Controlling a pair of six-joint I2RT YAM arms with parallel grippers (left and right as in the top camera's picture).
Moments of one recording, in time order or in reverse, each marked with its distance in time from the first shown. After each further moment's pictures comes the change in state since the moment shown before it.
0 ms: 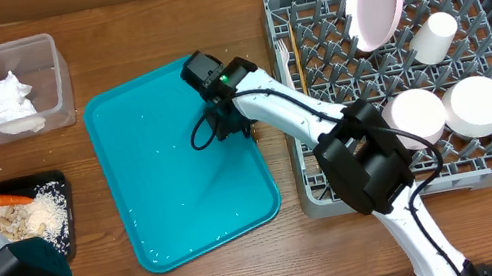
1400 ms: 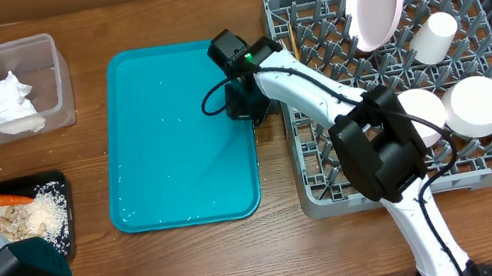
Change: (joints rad) left arm 0.000 0.000 0.000 0.000 0.000 0.000; right arm -0.114 -0.007 -0.008 -0.025 -0.122 0.322
